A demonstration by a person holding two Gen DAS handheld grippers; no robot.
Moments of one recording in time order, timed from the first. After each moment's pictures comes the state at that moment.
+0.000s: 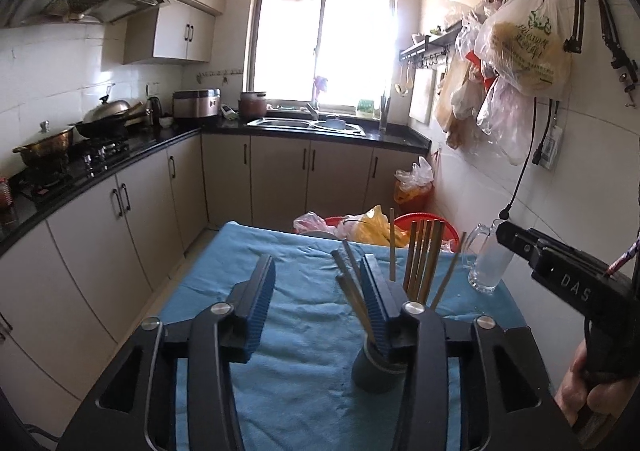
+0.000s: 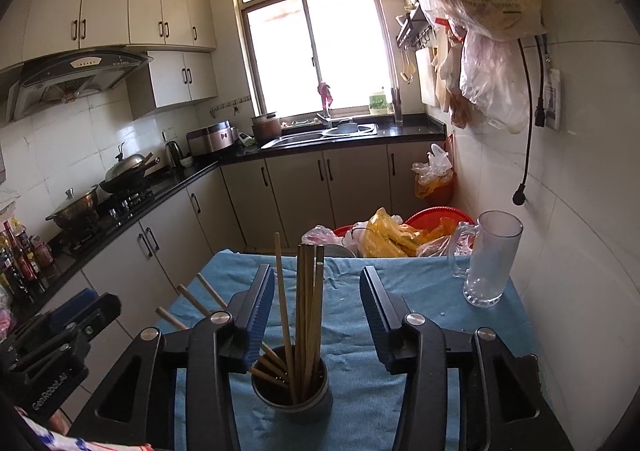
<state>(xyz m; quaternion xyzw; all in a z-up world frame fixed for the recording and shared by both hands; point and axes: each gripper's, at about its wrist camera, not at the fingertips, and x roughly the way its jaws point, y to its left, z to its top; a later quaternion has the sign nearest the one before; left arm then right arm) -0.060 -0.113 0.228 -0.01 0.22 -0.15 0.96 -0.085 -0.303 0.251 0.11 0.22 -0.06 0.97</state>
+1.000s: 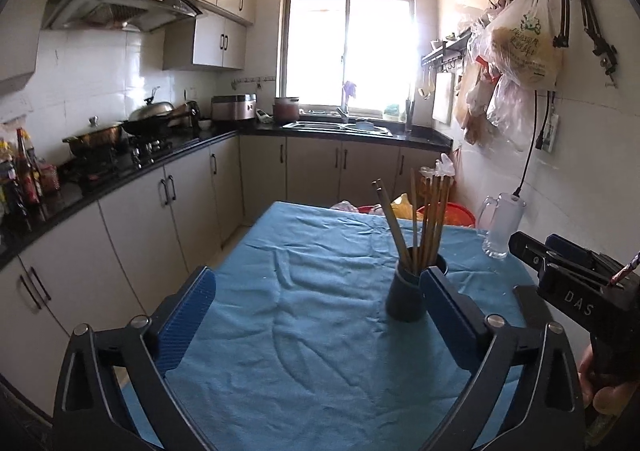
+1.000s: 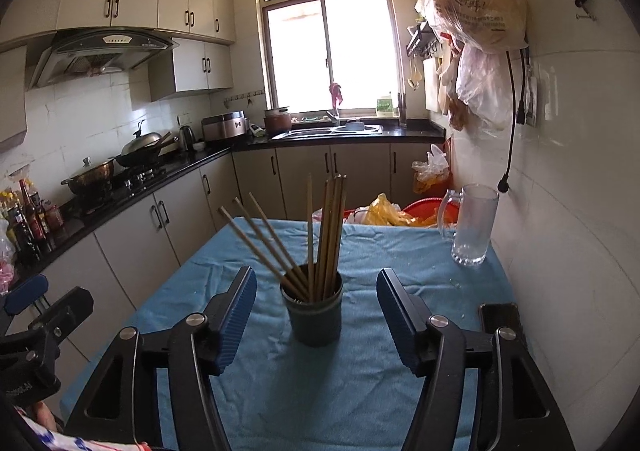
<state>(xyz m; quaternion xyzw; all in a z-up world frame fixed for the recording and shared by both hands) -0.179 -0.060 0.209 0.01 0.21 -0.10 0.97 -0.191 -0.245 0.223 0.08 0.22 -0.05 0.97</state>
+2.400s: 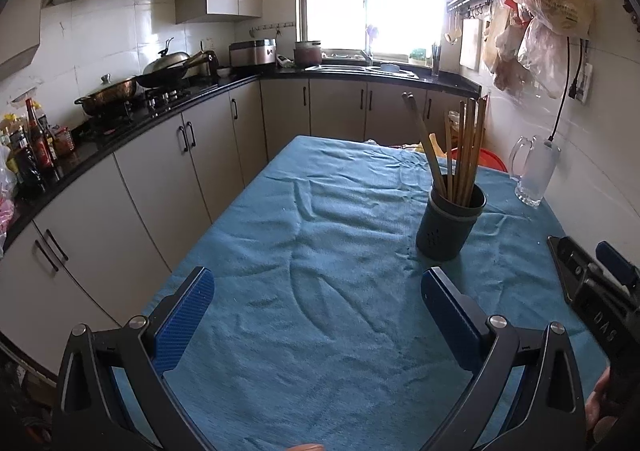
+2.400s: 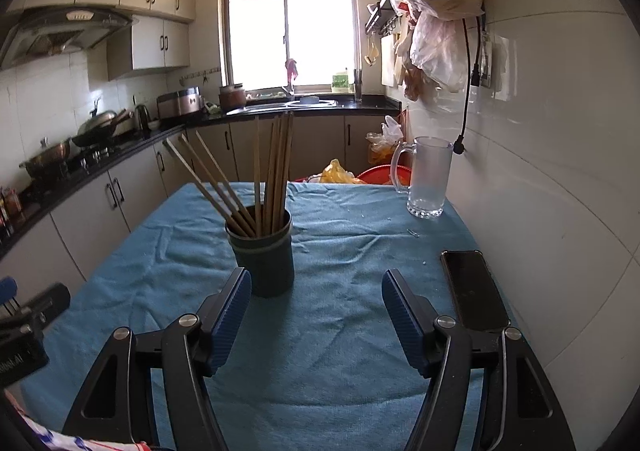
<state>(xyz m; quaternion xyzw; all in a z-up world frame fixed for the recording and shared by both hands) -0.162 -0.071 0.154 0.02 0.31 -0.05 0.95 -0.204 -0.243 0.166 0.06 0.27 -0.14 0.95</state>
